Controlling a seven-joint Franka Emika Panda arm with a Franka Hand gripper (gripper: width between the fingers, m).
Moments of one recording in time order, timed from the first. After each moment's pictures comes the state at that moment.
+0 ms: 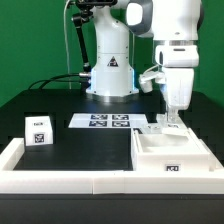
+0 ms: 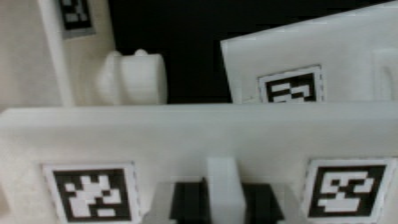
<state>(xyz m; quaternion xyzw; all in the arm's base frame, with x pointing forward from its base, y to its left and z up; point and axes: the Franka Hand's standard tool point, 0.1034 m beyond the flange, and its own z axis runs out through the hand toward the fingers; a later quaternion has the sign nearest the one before) 0.474 0.111 0.058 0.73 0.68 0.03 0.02</state>
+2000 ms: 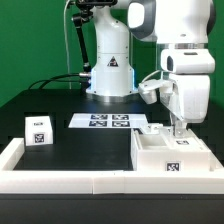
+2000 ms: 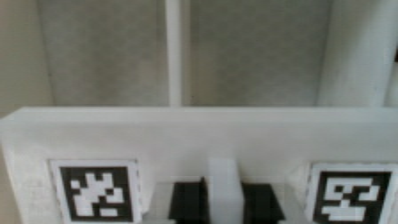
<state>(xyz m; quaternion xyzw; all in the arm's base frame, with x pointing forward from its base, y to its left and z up) 0.562 0.103 0.057 0.70 0.72 0.04 0.03</state>
